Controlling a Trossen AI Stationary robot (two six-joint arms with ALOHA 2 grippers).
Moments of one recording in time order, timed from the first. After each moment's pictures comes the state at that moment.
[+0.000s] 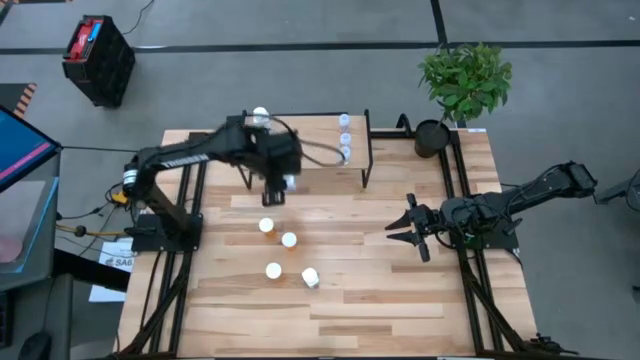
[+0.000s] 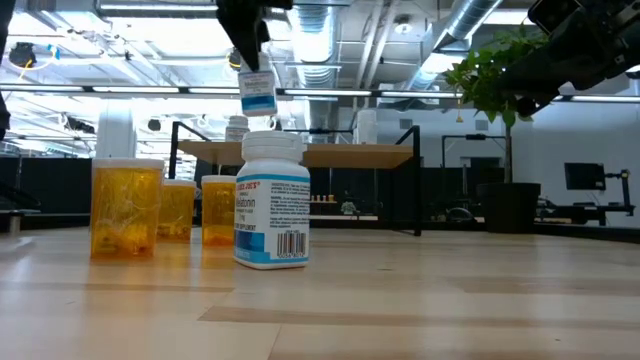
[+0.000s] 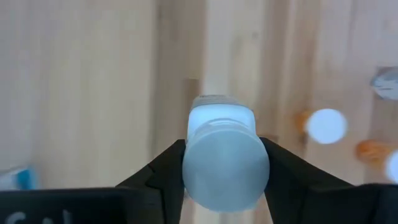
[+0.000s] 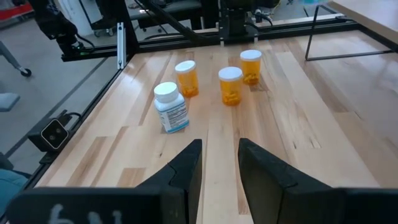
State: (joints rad) left arm 0.22 1.63 1.77 -1.35 -0.11 0.18; right arm 0.26 0.64 0.28 0.09 0.15 0.19
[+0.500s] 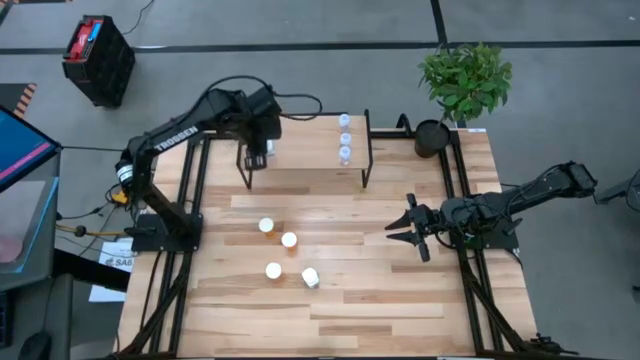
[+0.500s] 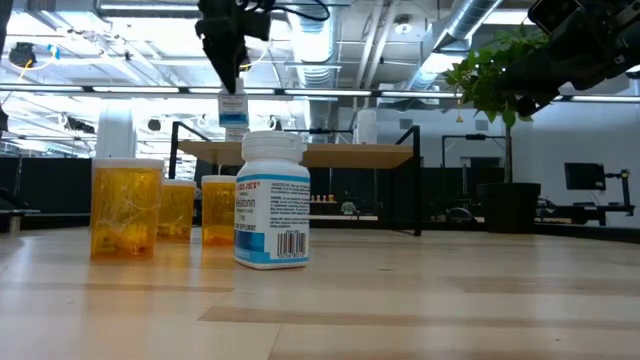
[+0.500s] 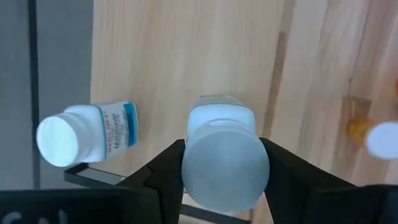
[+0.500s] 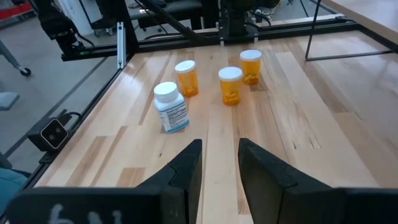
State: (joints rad) left arm 0.53 1.61 1.76 -1.40 -0.14 0.44; right arm 0.26 0.64 0.28 0.09 0.16 0.18
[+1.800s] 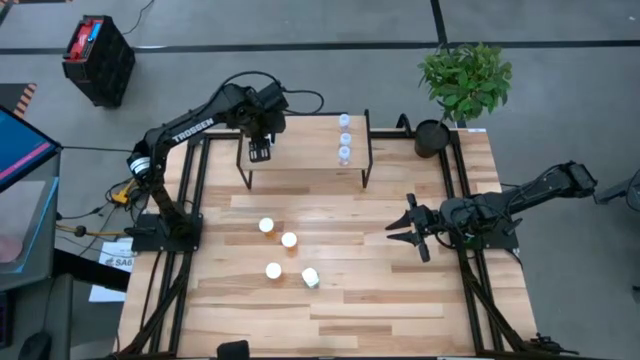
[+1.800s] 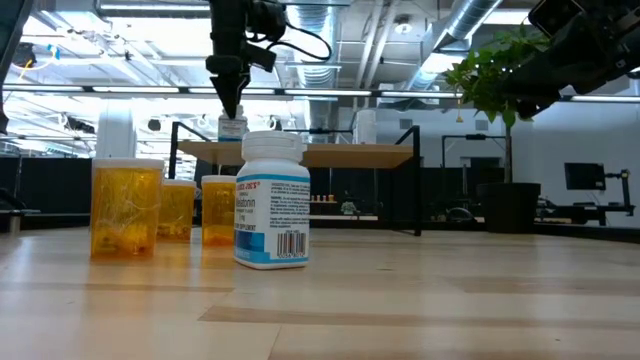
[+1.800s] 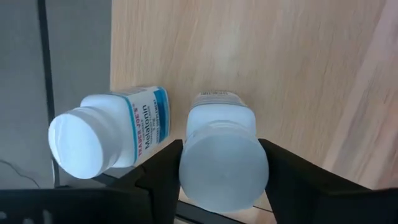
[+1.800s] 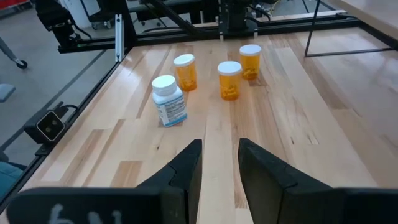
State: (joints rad) left arm 0.60 1.71 1.76 -1.38 -0.23 0.46; right arm 0.26 0.64 0.28 0.06 0.16 0.17
